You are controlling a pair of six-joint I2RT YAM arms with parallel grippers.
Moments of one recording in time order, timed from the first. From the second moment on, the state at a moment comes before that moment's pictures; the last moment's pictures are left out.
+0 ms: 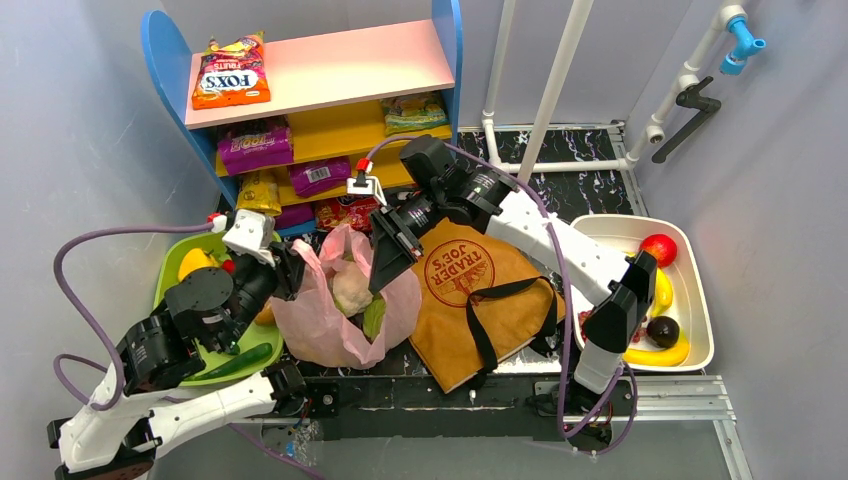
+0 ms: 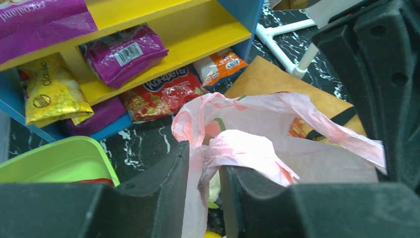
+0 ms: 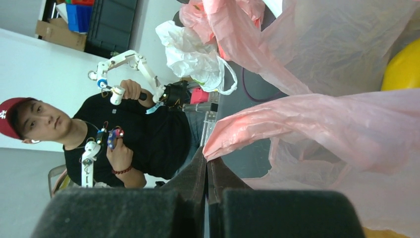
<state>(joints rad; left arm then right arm) -1.02 0.54 1.17 -0.86 -0.64 -0.17 0.96 1.74 1.84 -0.72 -1.24 0.42</state>
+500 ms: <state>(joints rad) -1.02 0.67 1.49 -1.24 -0.52 -0.24 0.96 1.79 1.88 -0.66 -1.31 0.48</state>
